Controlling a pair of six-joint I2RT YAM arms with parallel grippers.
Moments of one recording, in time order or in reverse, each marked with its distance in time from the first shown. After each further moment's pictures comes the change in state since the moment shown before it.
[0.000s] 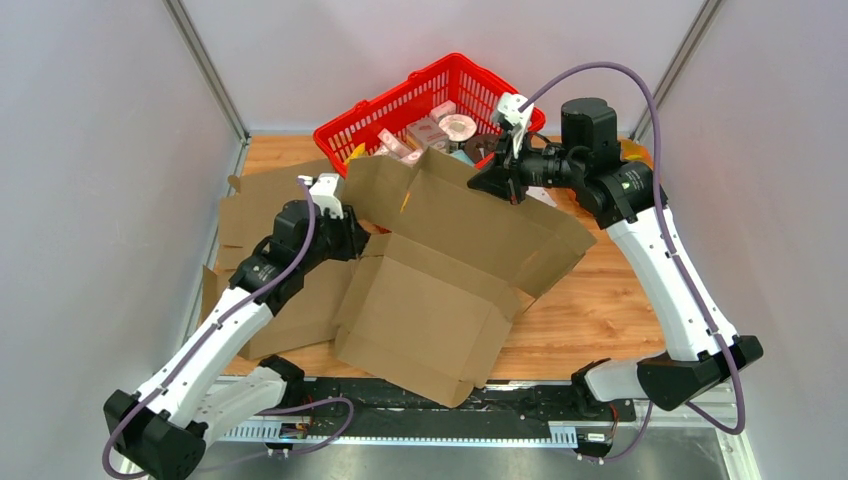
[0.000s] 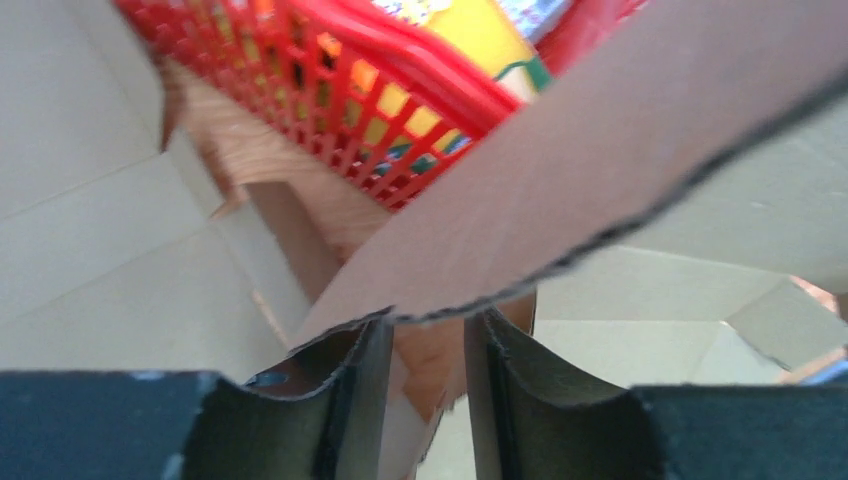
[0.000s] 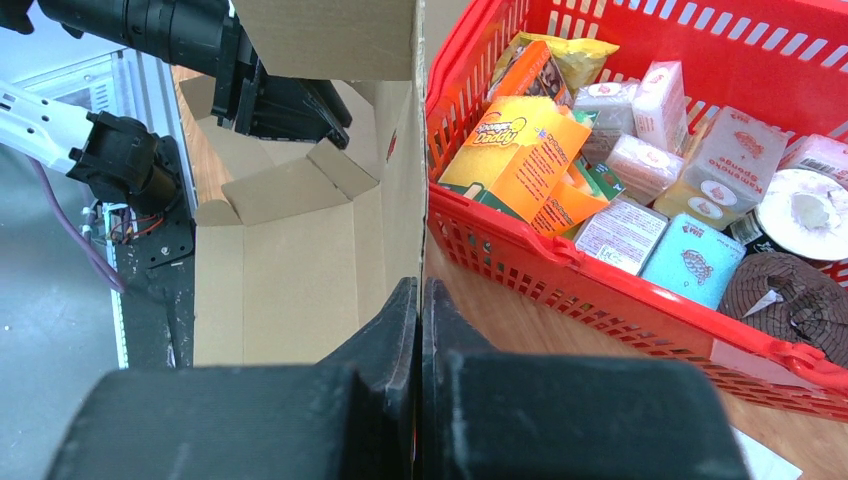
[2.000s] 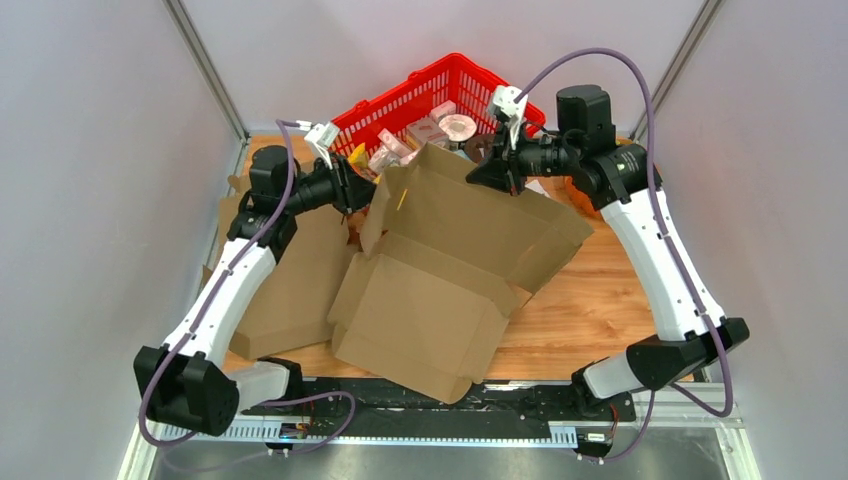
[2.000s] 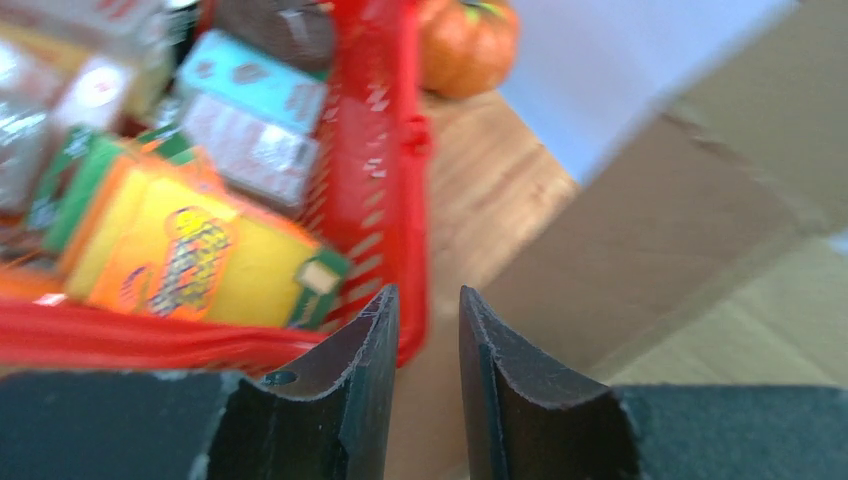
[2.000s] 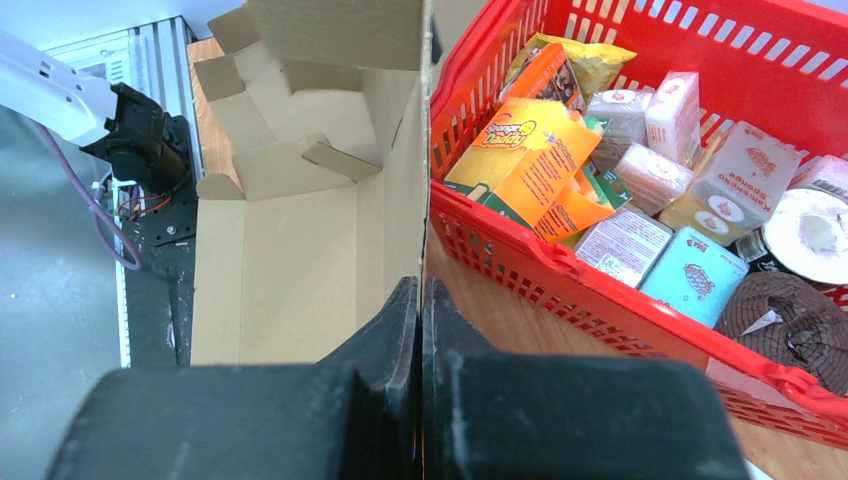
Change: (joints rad) left arm 0.288 0.280 0.205 0.322 0.776 -0.045; right arm -0.026 0.081 0.106 -0.091 -0.075 -0.085
